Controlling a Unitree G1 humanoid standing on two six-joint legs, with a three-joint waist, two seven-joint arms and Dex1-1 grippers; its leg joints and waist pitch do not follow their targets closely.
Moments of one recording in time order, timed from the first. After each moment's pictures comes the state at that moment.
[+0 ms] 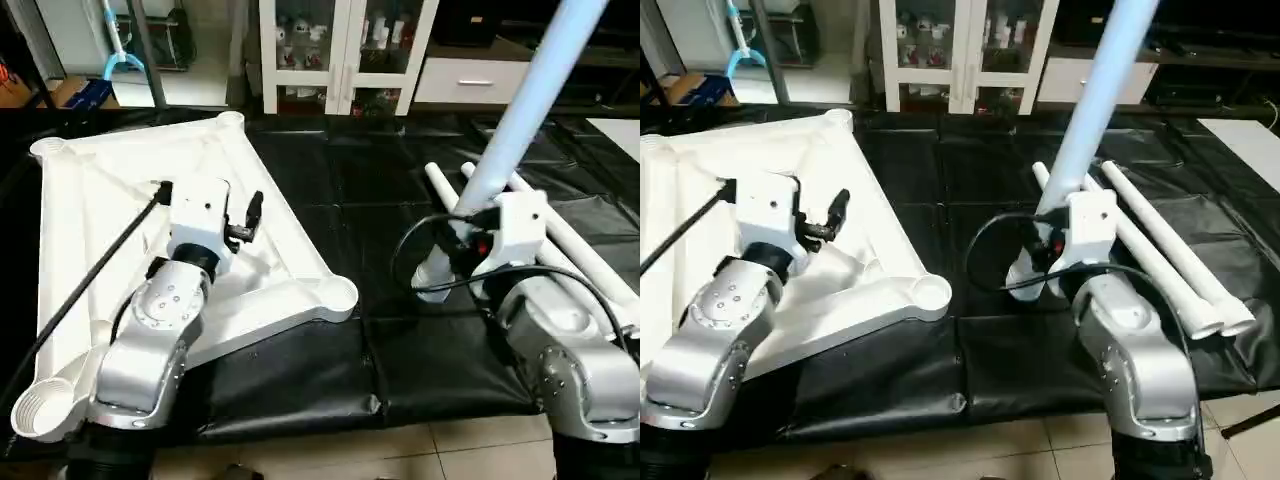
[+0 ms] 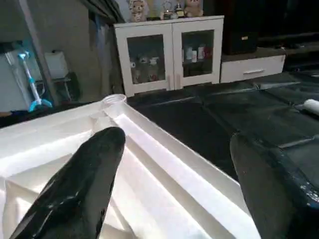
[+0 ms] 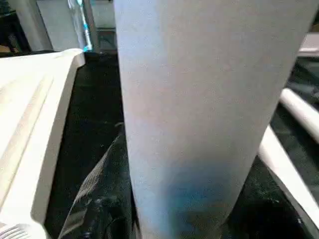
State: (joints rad) left arm -0.27 0.26 -0.04 -0.24 -0.14 0.46 -0.01; right arm -0.24 -0.21 -0.12 -0.31 0.31 0.72 0.18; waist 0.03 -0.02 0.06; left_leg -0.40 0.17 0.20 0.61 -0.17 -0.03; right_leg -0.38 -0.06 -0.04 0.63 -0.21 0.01
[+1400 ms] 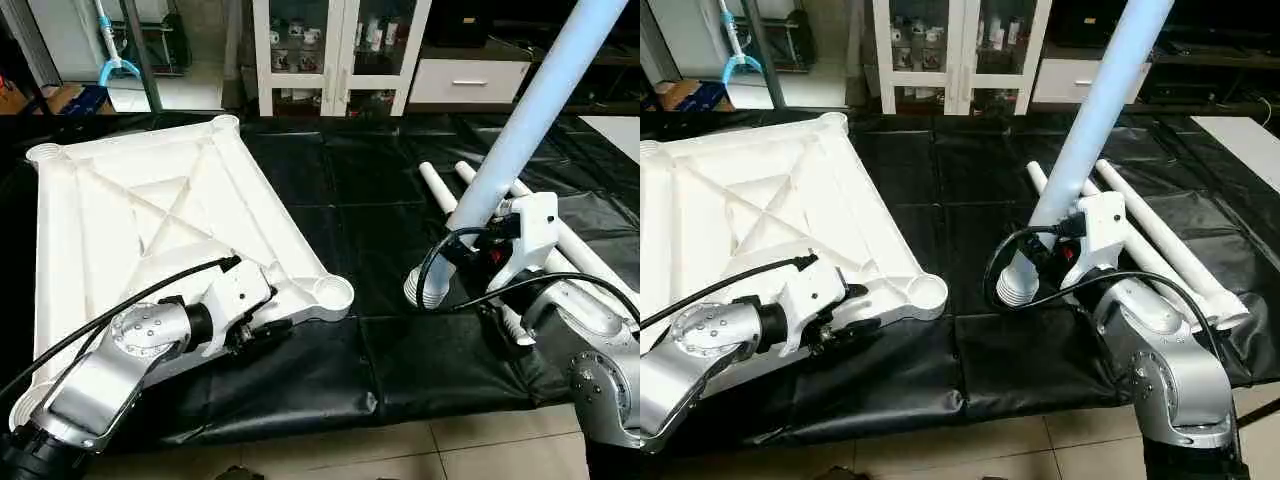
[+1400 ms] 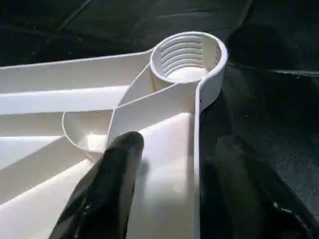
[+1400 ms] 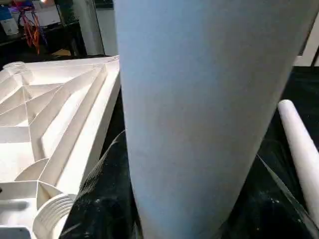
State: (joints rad) left arm -0.20 0.65 -0.31 -0.18 -0.12 0.43 -0.73; right arm -0.20 -0.32 -0.14 -0.31 0.42 0.66 0.39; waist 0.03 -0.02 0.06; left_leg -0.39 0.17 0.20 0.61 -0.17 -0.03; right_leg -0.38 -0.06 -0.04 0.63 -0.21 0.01
